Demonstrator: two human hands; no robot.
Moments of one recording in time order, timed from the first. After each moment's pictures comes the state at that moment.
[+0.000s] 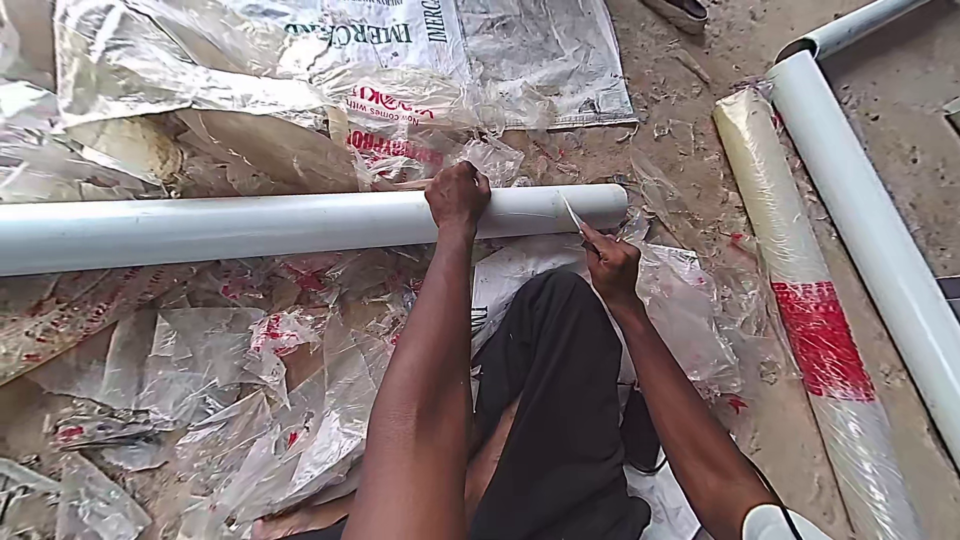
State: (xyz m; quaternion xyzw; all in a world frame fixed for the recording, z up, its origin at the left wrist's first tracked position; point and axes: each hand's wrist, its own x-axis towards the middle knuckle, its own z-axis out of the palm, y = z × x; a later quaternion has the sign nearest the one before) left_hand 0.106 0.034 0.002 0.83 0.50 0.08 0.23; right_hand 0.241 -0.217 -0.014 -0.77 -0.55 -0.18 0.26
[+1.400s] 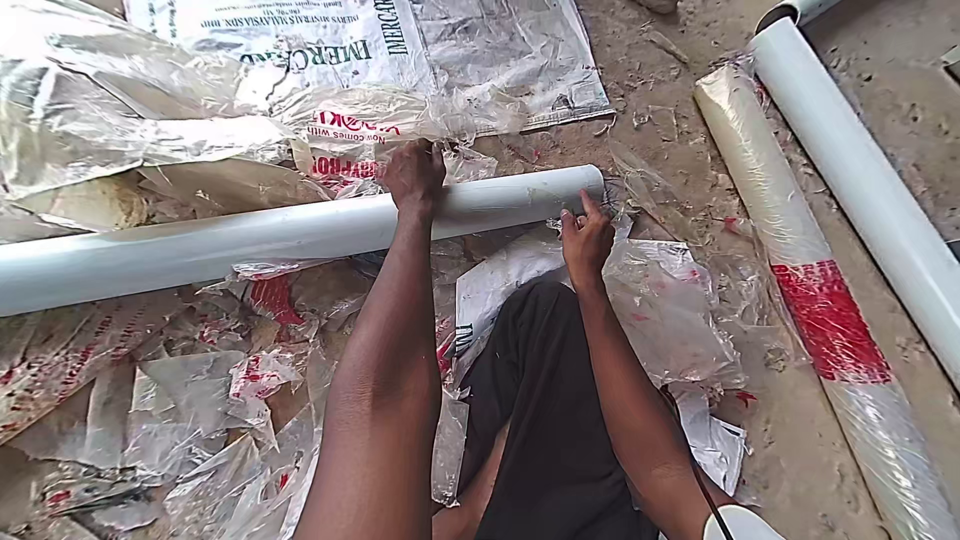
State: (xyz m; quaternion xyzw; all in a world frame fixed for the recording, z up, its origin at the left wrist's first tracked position) left_hand 0.133 0.092 0.004 0.83 0.50 0.11 0.25; right_hand 0.236 -0.164 0.007 -0.92 -0.20 0.03 0.32
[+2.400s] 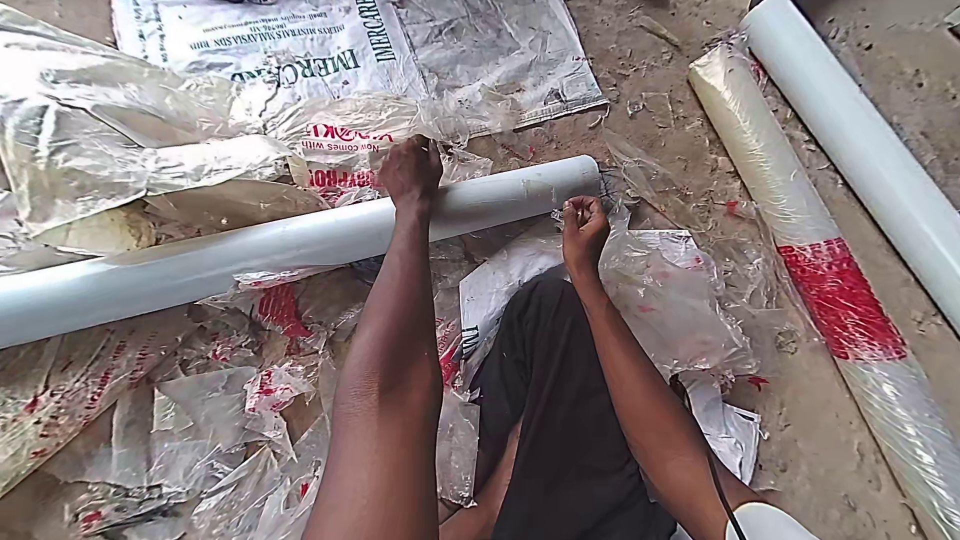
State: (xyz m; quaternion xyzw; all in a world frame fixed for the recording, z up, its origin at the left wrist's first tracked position) left_hand 0.141 0.099 0.007 0.84 0.48 0.11 0.22; right_hand 0.249 -0.164 -0.029 -0.85 -0.23 -0.03 0.47
